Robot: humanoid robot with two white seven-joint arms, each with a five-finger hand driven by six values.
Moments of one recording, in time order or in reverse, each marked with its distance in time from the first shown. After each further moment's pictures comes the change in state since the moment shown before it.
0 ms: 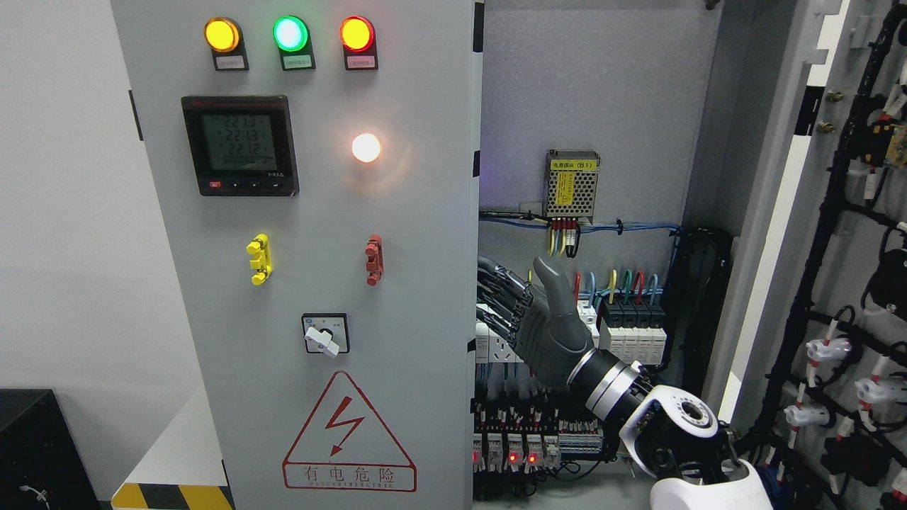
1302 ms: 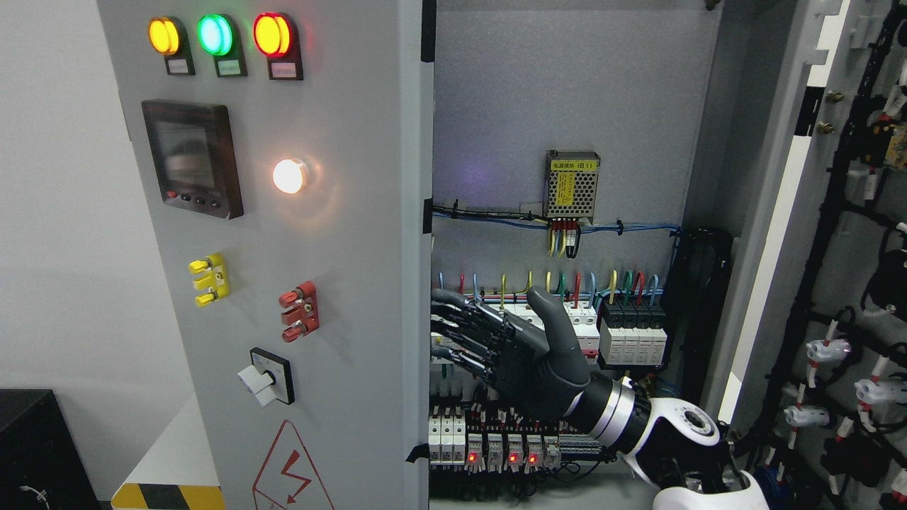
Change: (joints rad) left arm 0.000 0.000 0.000 0.000 0.000 0.001 -0.004; right arm 0.087 0.000 0.023 -0.054 -0.087 0.049 0.319
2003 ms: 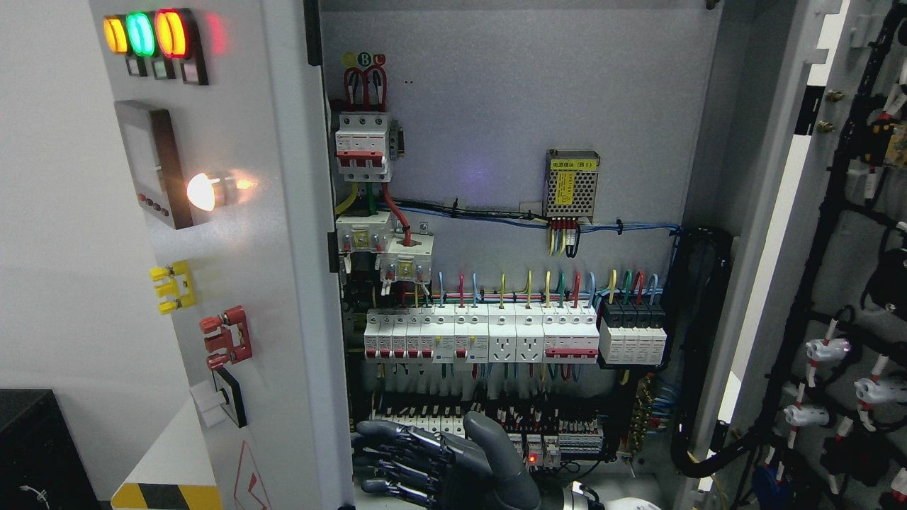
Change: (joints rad) left arm 0.000 0.000 0.000 0.000 0.000 0.000 0.000; right arm 0.207 0.000 0.184 -0.165 -0.019 -0.006 -0.022
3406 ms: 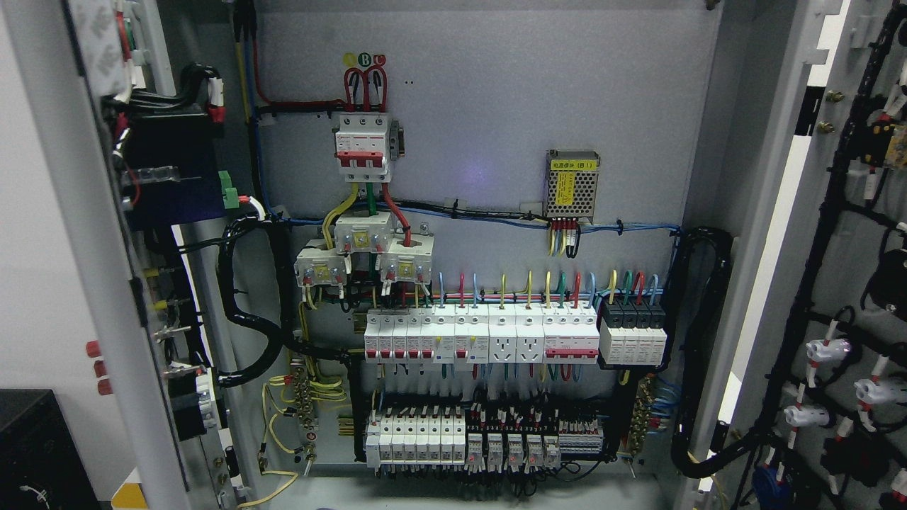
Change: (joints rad) left arm 0.000 0.000 0.000 0.000 0.000 0.000 0.001; right arm -0.009 0.092 0.293 -0.063 0.023 -0.015 -0.127
